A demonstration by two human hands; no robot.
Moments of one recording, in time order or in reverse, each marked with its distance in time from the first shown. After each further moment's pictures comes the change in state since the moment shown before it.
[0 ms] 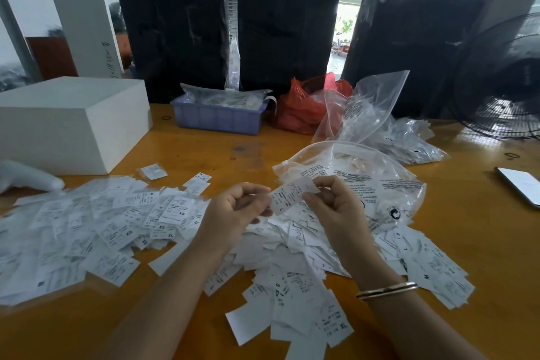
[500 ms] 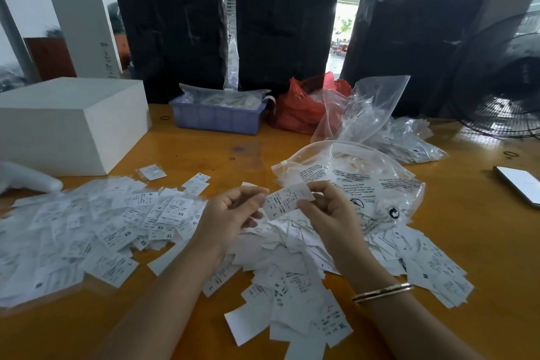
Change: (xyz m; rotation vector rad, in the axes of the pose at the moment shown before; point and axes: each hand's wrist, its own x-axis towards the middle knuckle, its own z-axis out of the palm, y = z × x) left_hand 0.003 -0.004 -0.002 -0.030 0.048 -0.120; right_hand -0.003 0.007 0.003 0.051 -0.082 0.100
